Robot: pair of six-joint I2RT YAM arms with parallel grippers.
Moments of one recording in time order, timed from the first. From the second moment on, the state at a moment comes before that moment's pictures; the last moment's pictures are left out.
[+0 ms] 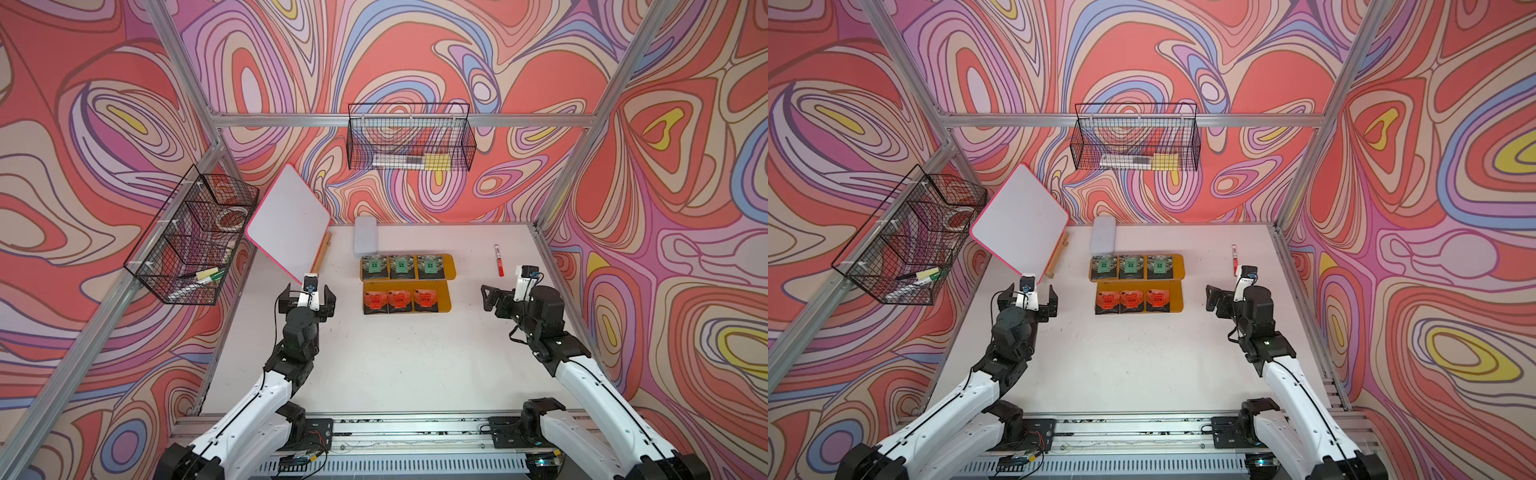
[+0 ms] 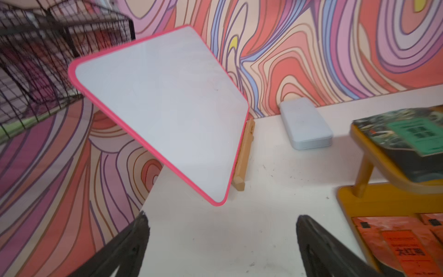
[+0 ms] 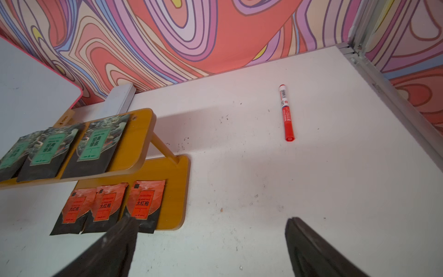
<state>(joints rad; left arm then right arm) -0.28 0.88 0.31 0.40 -0.48 0.18 0.11 0.89 0.54 -0.08 -0.01 0.23</state>
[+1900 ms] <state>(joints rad) -0.01 1.54 0.38 0.79 -0.07 0.03 0.03 1.70 0.45 0.99 0.23 0.05</state>
